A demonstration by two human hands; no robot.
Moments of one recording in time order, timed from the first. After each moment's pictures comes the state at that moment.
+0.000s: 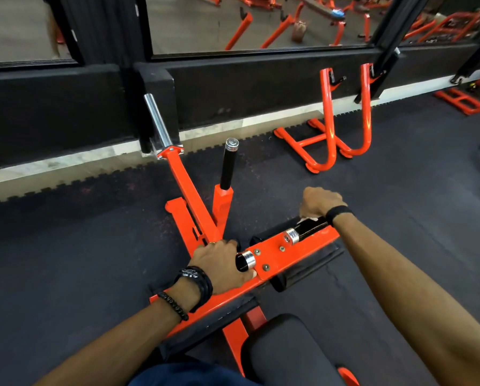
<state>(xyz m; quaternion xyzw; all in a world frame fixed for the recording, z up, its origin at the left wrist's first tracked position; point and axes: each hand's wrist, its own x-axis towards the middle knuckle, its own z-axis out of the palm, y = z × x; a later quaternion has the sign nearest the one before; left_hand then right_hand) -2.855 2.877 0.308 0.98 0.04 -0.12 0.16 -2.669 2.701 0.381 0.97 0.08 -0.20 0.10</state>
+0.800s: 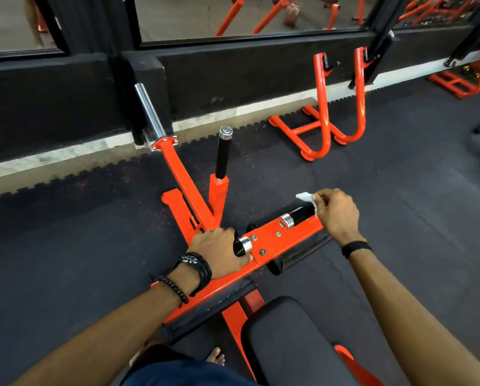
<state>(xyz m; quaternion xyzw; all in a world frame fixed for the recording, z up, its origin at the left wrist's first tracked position) -2.856 2.877 0.307 0.98 0.02 -0.09 0.16 -2.716 2.638 0.342 0.98 0.03 0.06 -0.18</state>
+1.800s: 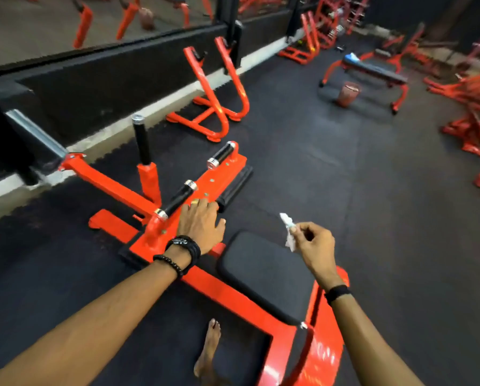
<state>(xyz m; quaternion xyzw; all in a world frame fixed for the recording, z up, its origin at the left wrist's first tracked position) -2.962 2.838 0.317 0.97 -0.18 0.07 0.15 -3.074 2.595 0.344 0.87 -0.18 0.17 -0.42</state>
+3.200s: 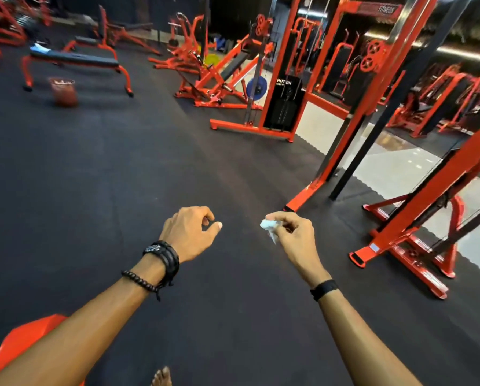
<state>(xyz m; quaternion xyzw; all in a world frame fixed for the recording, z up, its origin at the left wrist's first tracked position) -3.377 2.090 0.428 0.75 -0.57 -0.10 0.32 -3.598 2.013 0.439 0.70 -0.46 0.40 -0.38</state>
